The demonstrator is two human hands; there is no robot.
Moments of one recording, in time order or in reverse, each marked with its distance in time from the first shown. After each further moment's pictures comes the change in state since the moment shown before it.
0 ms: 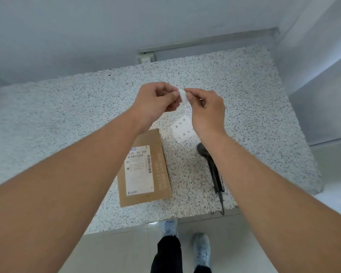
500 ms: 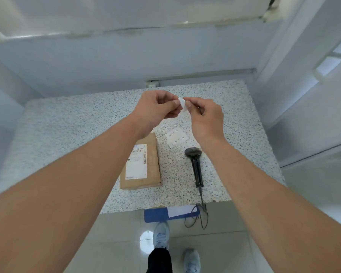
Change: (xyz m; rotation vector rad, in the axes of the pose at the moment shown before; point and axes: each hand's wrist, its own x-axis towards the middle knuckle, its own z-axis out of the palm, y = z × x) left_hand -0.119 0.086 0.035 -0.034 0.038 0.136; right_hand -0.070 -0.074 -0.095 0.041 -0.030 -0.184
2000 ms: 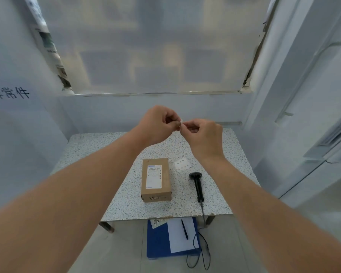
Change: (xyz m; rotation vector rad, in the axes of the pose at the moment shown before) left_hand -0.179 0.128 -0.039 0.560 0.106 0.415; right_hand -0.149 -0.177 -0.065 -0.167 0.047 -0.438
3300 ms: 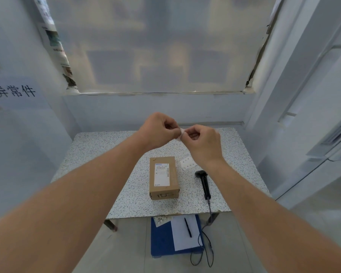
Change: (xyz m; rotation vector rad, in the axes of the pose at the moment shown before) left_hand -0.032 -0.023 -0.029 -0.045 -0.071 -0.096; right_hand -0.026 -0.020 0.033 -0.035 -0.101 0.142
